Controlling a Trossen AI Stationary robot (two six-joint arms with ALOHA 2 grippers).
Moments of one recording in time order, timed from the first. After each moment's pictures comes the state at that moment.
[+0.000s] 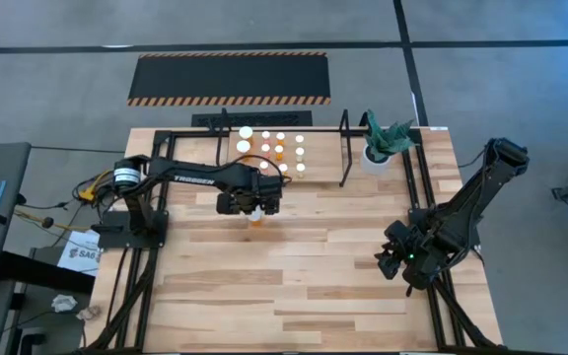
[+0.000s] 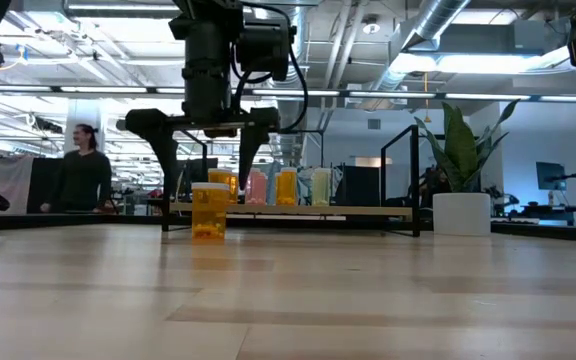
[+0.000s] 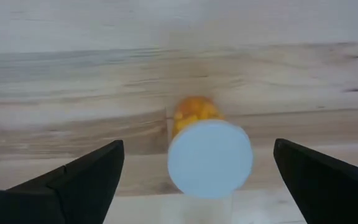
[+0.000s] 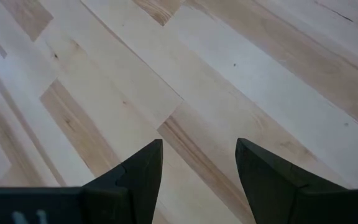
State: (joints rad) left arm 0.13 1.82 1.34 -1.00 0.00 -1.43; right arm 0.87 1.07 0.66 -0.87 0.52 1.65
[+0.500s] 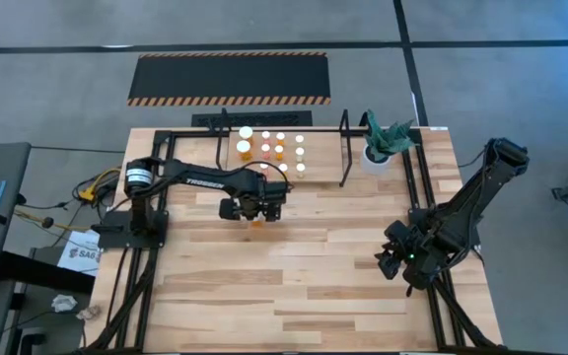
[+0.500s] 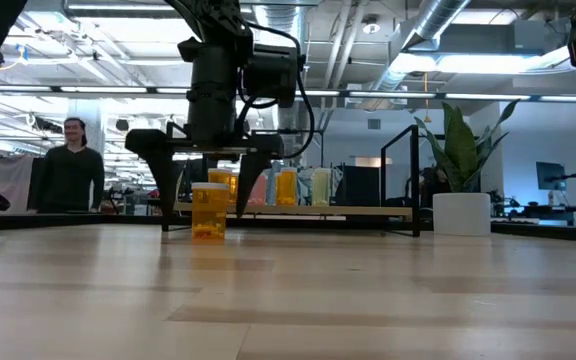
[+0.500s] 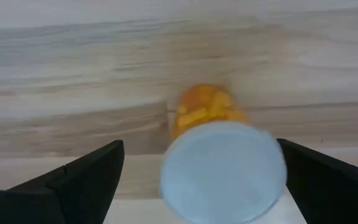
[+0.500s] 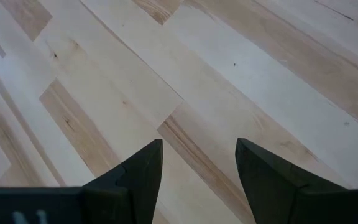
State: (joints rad) left arm 0.12 1.91 1.34 -0.98 0.06 -1.41; right arm 0.87 1.07 0.66 -0.88 0.52 1.65
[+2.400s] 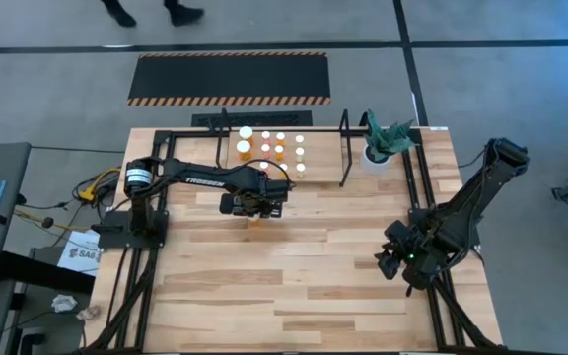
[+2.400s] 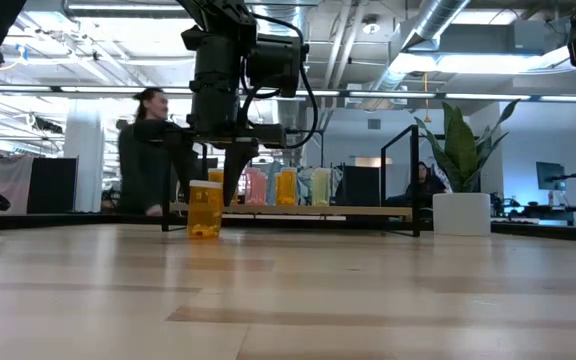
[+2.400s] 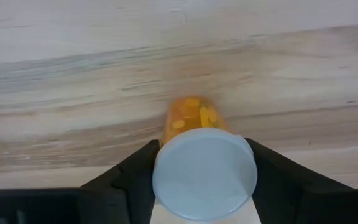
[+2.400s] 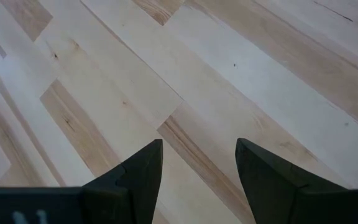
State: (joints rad) left arm 0.12 1.91 1.39 -1.04 0.00 -1.36; right arm 0.87 1.07 0.66 -0.87 0.52 1.65
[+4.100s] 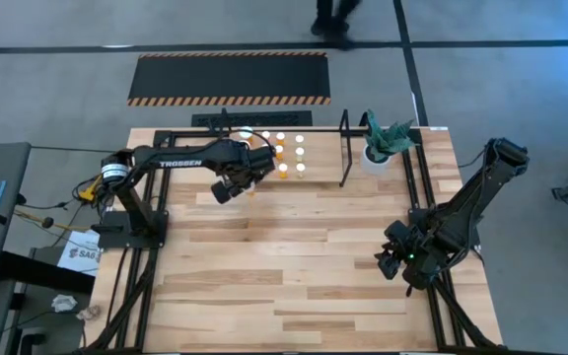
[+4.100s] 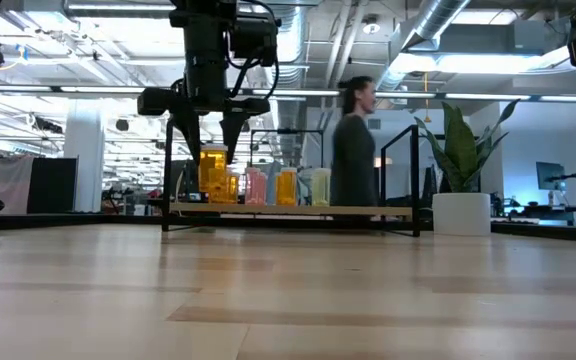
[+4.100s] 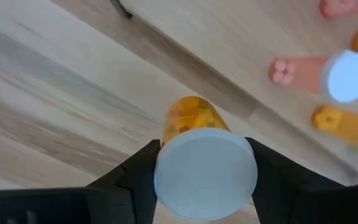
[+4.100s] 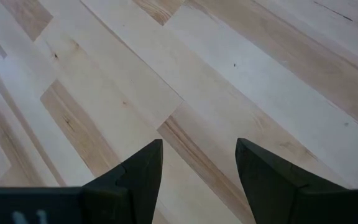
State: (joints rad) left arm 0.28 1.73 1.39 -1.07 -0.12 -1.87; right arm 0.87 1.07 0.66 -0.87 0.52 1.65
